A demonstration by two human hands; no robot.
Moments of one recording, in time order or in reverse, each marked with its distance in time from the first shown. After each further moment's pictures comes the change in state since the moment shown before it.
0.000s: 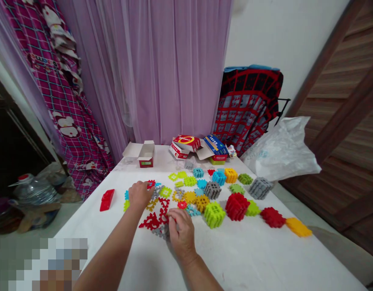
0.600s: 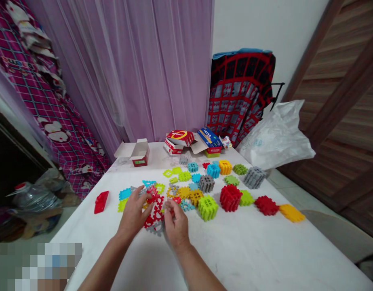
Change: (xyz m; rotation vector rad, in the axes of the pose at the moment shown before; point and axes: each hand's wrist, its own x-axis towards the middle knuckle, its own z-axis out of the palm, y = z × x) left_hand -0.067 -0.002 -0.018 0.045 0.005 0.420; right_hand 0.004 0.007 0.006 0.223 0.032 0.365
